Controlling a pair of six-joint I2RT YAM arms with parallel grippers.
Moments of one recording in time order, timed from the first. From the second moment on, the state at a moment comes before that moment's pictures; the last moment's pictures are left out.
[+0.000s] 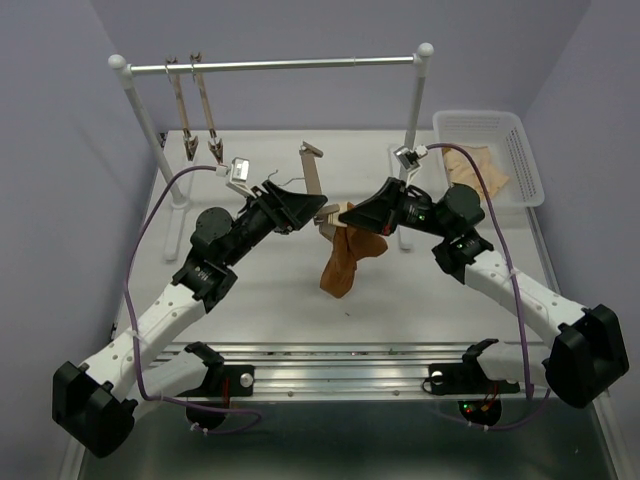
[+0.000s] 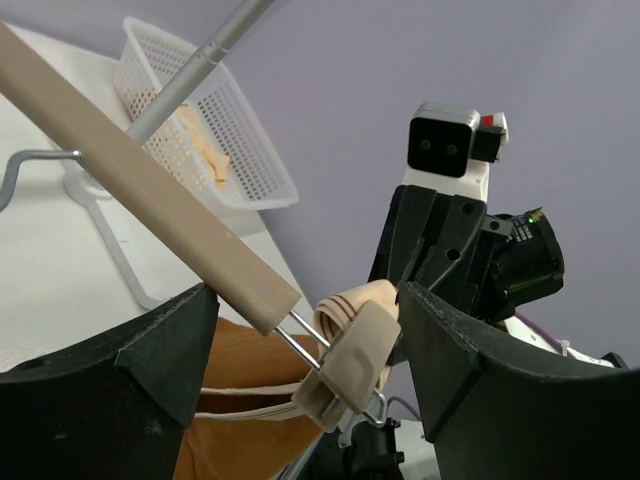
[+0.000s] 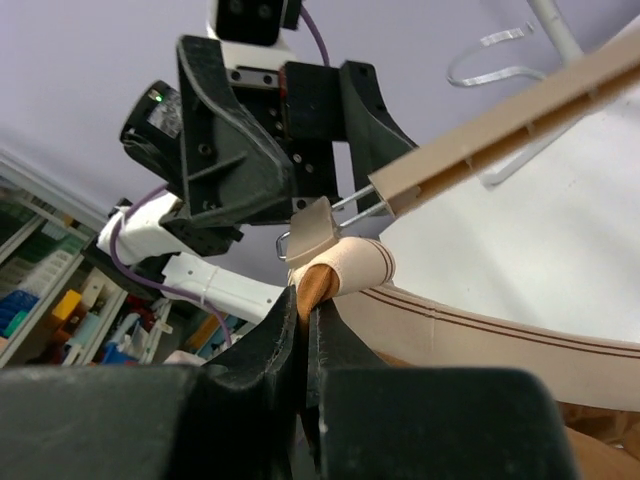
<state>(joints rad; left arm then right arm) -0.58 0.94 0.74 0.35 0.22 -0.95 0.53 1.21 0.85 0.63 -0.76 0.97</state>
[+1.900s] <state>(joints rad) -0.46 1.05 0.58 0.52 0.48 -1.33 0.65 1.21 0.74 0.61 -0.55 0.42</state>
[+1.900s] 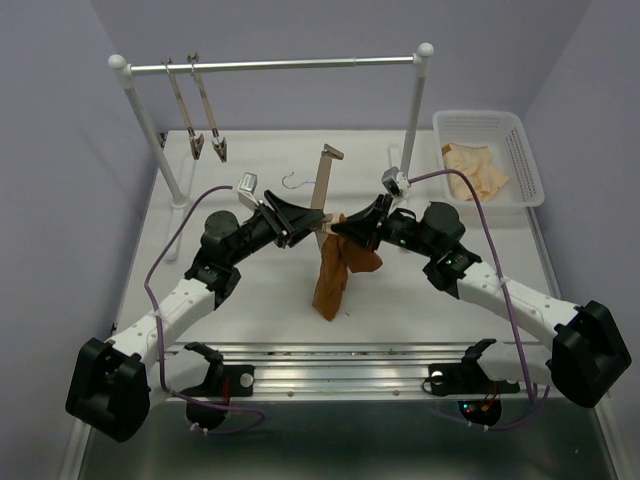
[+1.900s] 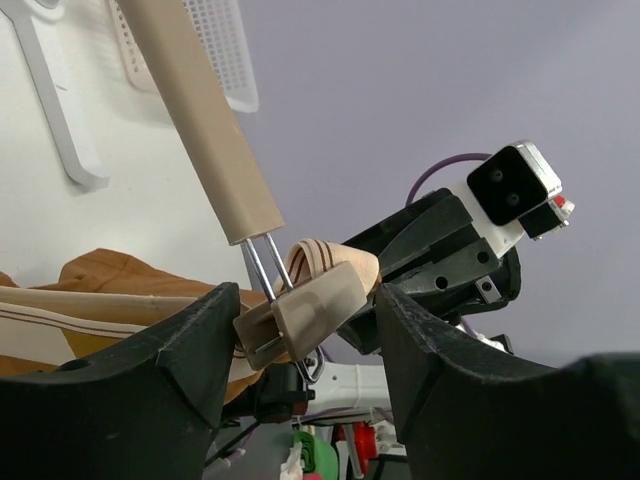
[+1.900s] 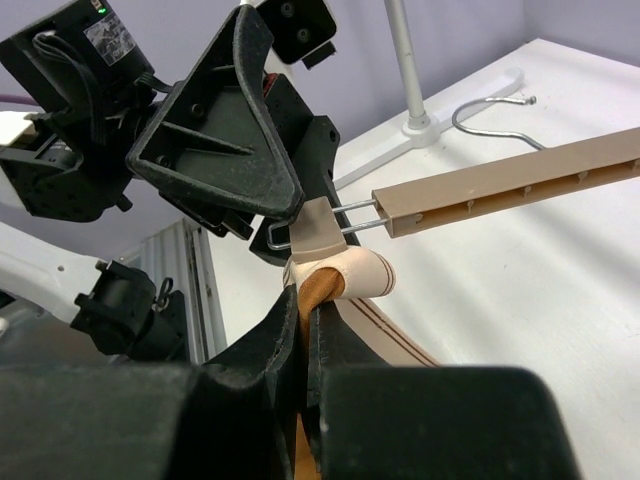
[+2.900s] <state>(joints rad) -0.42 1.09 0.53 0.65 0.48 -1.38 0.68 1.21 0.74 0.55 -0.39 0.33</state>
